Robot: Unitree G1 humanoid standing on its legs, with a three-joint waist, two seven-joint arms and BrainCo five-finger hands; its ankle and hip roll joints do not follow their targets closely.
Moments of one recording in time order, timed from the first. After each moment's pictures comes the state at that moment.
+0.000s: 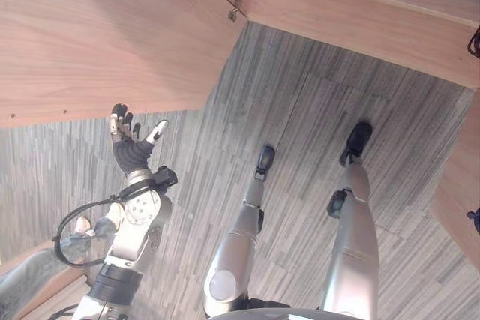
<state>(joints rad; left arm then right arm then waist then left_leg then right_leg) -0.09 0.37 -0.15 -0.08 -0.47 -0.25 0.45 -1.79 -0.81 0.31 1.49 1.15 -0.07 -0.56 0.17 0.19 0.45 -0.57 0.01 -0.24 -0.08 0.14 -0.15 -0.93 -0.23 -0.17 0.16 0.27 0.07</state>
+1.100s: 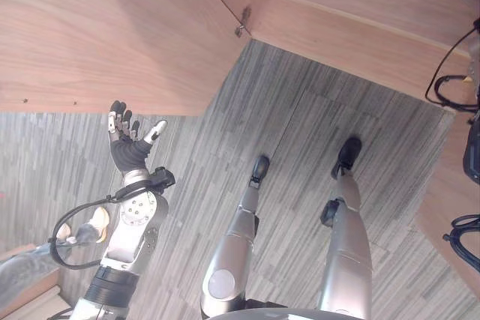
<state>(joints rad) -0.08 0.38 -0.14 -0.11 -0.47 -0.25 0.41 -1.51 -0.73 0.14 1.46 0.96 -0.07 -0.52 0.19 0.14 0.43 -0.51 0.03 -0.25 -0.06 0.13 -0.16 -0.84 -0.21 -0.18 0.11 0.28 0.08</state>
